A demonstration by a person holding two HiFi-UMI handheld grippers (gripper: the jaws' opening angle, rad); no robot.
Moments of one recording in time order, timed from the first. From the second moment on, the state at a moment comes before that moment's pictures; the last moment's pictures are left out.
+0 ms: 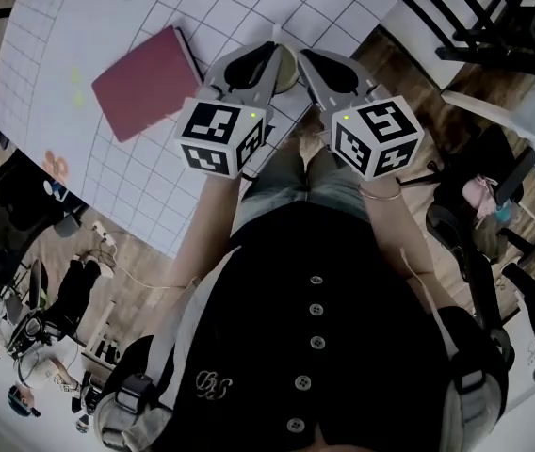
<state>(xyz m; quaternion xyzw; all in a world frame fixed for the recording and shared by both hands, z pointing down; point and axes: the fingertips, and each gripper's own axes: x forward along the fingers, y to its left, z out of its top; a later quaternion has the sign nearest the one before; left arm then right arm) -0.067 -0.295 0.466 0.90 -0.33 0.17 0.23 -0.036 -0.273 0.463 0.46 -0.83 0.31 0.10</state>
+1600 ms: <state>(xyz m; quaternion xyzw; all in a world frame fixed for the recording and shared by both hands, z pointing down) -0.056 -0.315 0.504 0.88 -0.32 0.29 0.16 -0.009 -0.278 0.479 0.49 -0.80 0.33 0.08</state>
